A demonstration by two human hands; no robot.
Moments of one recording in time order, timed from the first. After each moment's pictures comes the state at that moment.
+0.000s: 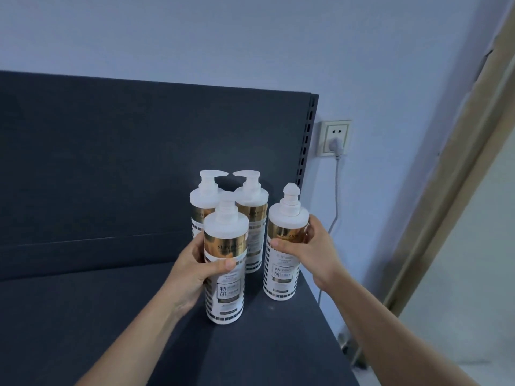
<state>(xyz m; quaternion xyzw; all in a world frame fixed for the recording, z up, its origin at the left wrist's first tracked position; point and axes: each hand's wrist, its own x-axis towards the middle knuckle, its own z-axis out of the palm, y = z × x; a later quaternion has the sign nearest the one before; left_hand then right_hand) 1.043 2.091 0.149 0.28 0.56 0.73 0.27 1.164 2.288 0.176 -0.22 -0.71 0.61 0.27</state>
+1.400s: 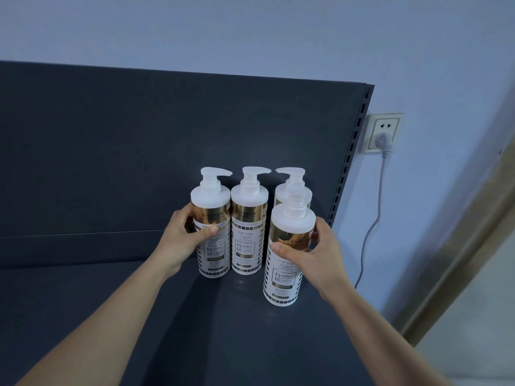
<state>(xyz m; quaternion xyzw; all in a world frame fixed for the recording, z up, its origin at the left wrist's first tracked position) 0.935 2.045 0.149 0.24 0.73 0.64 0.08 1.120 2.233 0.164 -0.22 -0.77 0.53 0.28</state>
